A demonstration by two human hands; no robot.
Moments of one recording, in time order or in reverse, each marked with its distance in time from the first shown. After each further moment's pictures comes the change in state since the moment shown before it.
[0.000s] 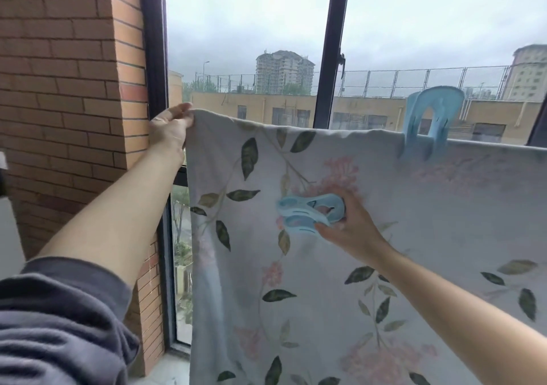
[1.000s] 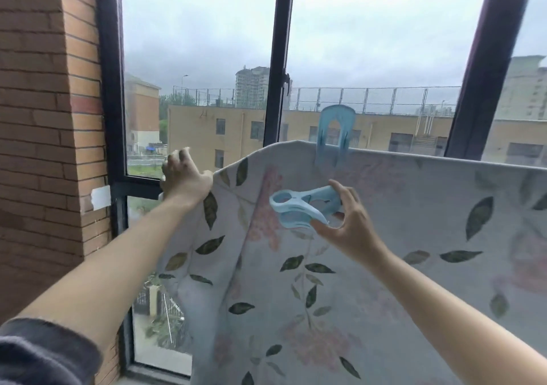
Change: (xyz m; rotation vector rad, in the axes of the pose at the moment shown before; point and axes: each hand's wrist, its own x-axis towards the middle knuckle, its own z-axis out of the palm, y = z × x) left_hand -0.143 -0.042 0.094 1.126 -0.124 0.184; right_hand -0.049 0.025 -0.127 -0.205 0.184 -0.176
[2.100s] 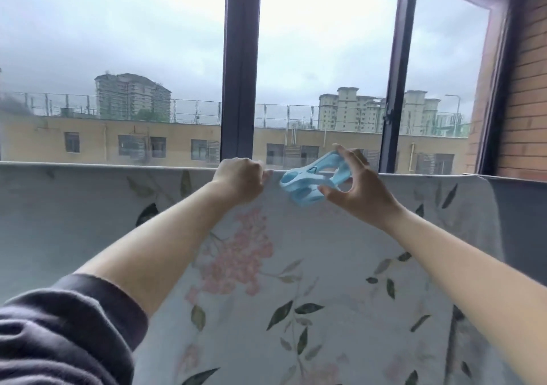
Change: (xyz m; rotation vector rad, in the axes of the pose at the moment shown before) left_hand -0.256 0.541 0.291 0.216 -0.169 1.068; right_hand -0.095 0.220 -0.523 -0.561 0.154 0.129
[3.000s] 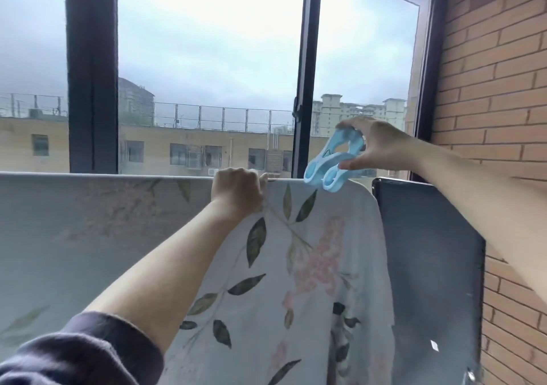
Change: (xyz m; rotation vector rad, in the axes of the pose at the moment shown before) left_hand 0.188 0.370 0.093 0.038 0.121 -0.091; right_hand 0.028 0.368 -0.264 -0.267 -0.288 0.047
